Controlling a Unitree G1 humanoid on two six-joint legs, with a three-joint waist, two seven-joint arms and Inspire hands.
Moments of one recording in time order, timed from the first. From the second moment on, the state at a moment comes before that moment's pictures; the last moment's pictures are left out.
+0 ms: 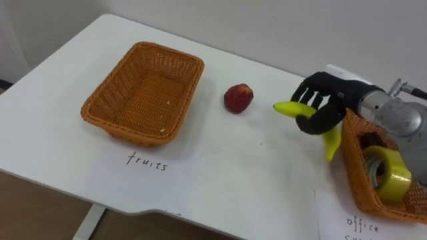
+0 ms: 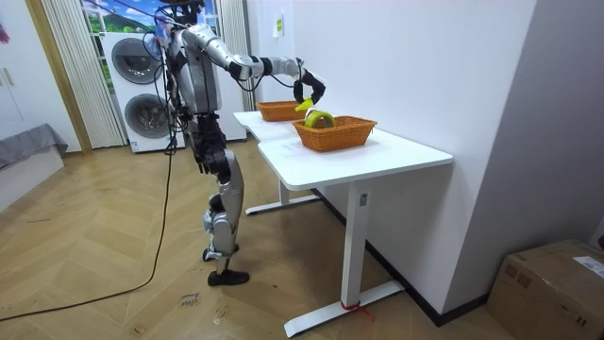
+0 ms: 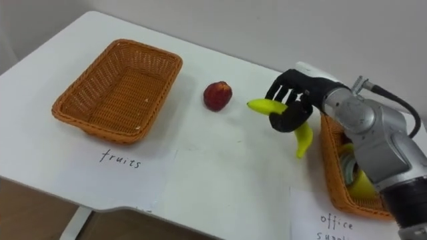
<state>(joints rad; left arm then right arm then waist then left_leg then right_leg) 0.28 0.41 0.08 0.95 0.17 0.15 -0.01 -0.40 -0.72 0.25 0.17 -0.34 0.20 0.42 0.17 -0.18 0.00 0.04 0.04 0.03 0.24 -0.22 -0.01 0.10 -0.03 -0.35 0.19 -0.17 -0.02</state>
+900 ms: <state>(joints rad) 0.30 0.38 0.08 0.93 0.26 0.15 -0.01 -0.40 -0.70 0.24 0.00 -0.36 0.19 0.29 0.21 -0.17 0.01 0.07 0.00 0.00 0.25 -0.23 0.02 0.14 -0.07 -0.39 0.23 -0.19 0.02</state>
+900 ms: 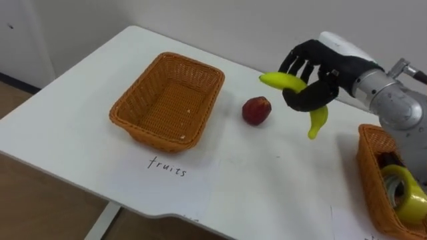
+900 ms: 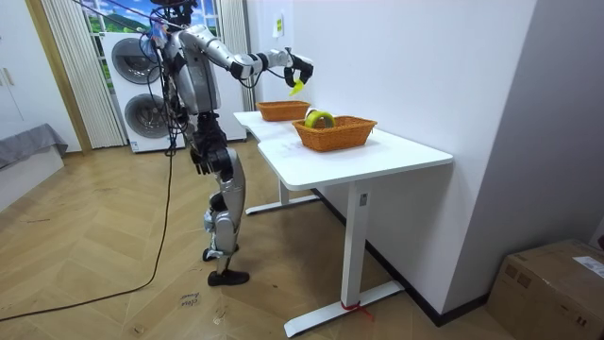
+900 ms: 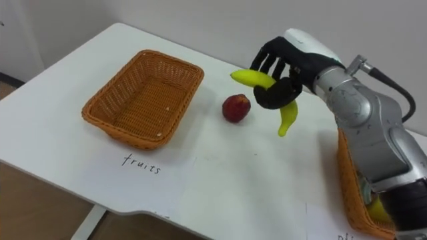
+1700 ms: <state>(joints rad) 0.39 0.37 0.07 0.84 0.32 0.17 -0.02 -0.41 -0.68 0.37 -0.08 -0.35 0.19 0.15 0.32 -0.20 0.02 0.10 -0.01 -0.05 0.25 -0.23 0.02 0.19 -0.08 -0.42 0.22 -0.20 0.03</state>
